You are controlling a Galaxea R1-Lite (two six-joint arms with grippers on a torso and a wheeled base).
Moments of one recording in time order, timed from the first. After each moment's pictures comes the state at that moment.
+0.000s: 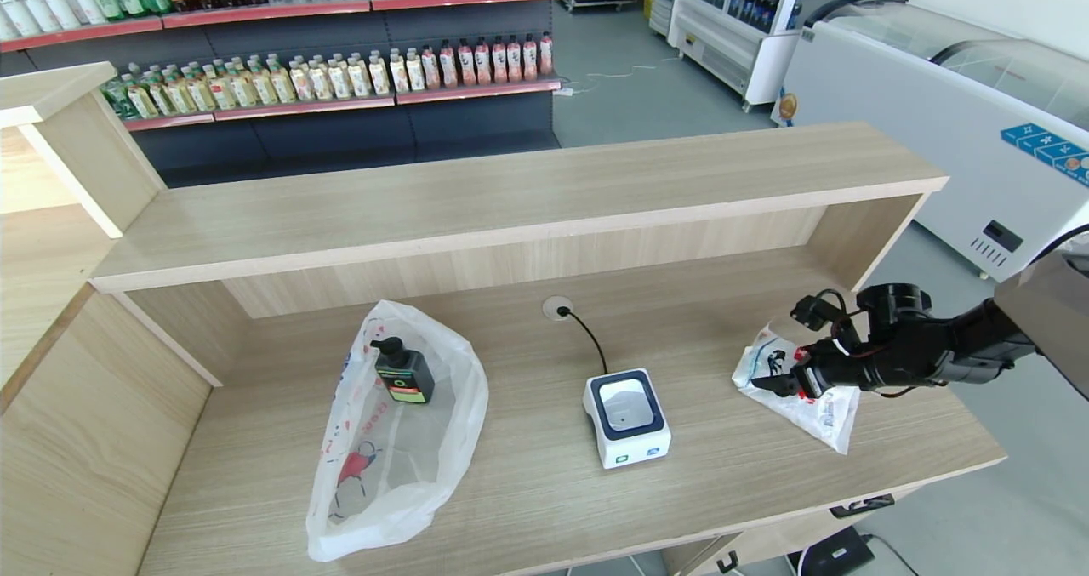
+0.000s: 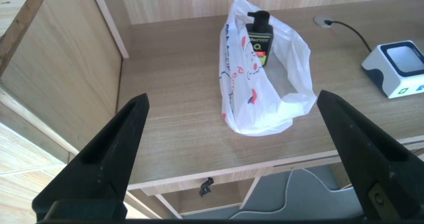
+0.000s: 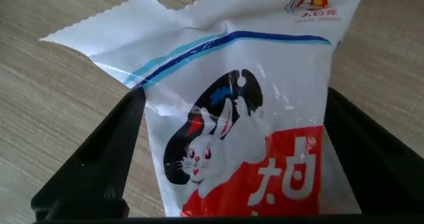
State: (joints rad) left arm 0.00 0.00 0.00 0.00 -0.02 0.00; right arm -0.16 2.44 -1.41 -0.22 0.60 -0.64
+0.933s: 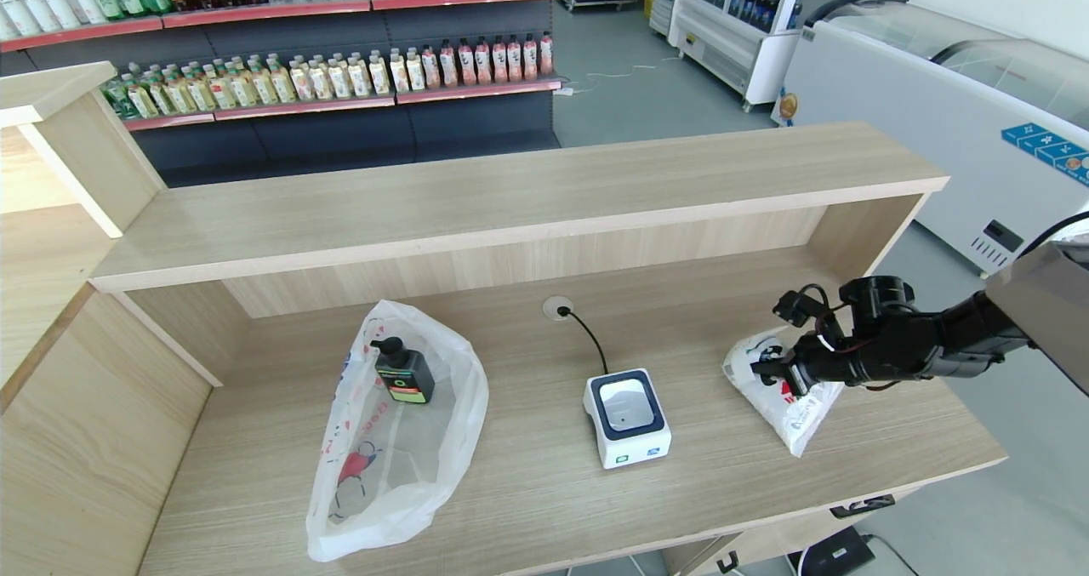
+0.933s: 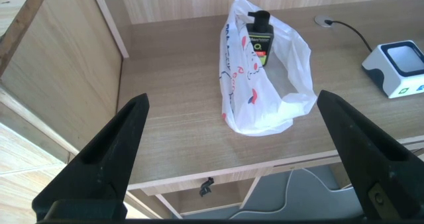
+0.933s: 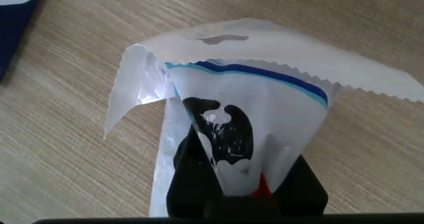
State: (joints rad) left arm 0.00 0.00 0.00 0.00 -0.02 0.00; right arm -0.11 2.38 -1.36 -0.23 0.60 -0.66
